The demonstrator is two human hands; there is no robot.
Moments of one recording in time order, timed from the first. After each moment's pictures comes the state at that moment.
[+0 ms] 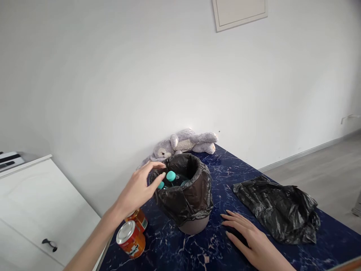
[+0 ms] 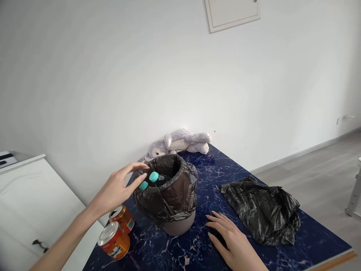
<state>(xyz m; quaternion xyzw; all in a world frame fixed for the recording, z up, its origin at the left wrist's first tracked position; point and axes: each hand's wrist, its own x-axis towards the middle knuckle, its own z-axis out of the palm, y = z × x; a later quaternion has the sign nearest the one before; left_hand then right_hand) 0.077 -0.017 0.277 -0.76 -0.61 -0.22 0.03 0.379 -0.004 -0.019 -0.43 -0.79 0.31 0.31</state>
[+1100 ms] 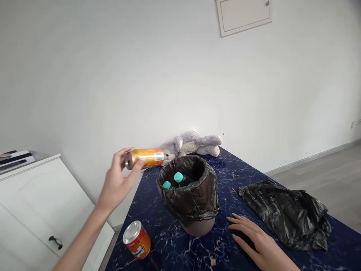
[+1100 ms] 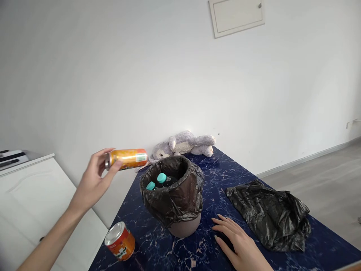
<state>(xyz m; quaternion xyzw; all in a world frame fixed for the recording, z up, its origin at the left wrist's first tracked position) 0.028 -0.033 0.303 -0.65 -0.61 -0.45 0.10 0.378 -0.004 -0.021 -0.44 -0.80 0.30 0.29</state>
